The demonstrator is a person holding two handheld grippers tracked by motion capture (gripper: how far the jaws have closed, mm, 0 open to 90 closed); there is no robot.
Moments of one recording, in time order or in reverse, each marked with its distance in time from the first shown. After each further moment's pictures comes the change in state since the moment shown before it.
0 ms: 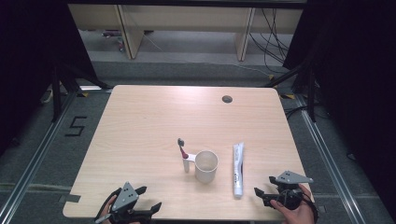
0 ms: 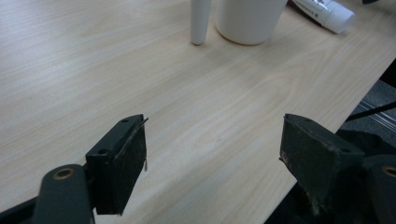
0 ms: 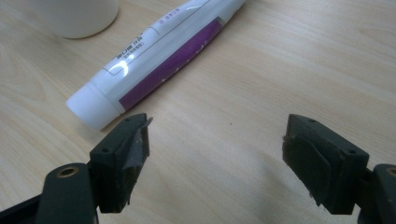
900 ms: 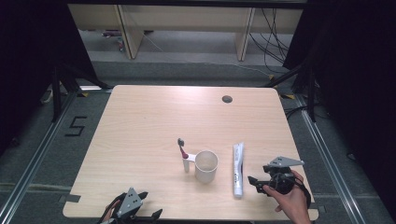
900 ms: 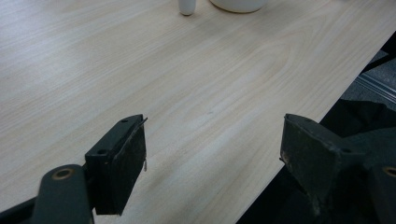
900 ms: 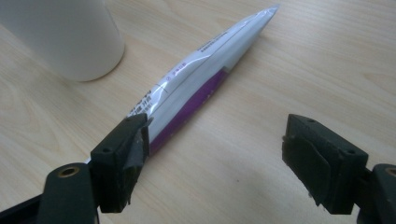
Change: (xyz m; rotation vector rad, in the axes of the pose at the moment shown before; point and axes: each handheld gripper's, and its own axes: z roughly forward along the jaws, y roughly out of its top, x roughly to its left) left arm -0.006 -0.009 0.004 0.064 0.004 0.050; right arm 0.003 0.049 0.011 0.035 0.011 0.003
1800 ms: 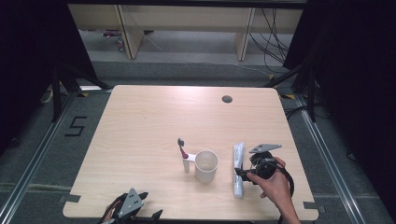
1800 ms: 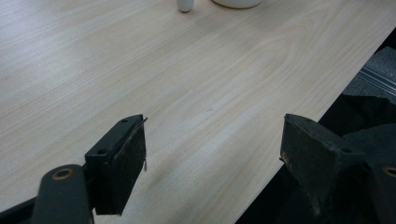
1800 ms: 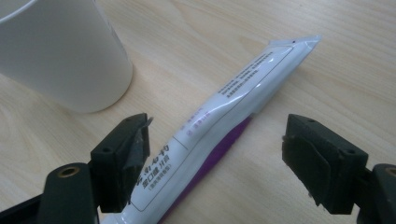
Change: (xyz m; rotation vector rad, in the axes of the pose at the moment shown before) left arm 0.000 -0.001 0.001 0.016 0.001 0.033; right arm 0.016 0.045 0.032 0.113 -0.003 -0.028
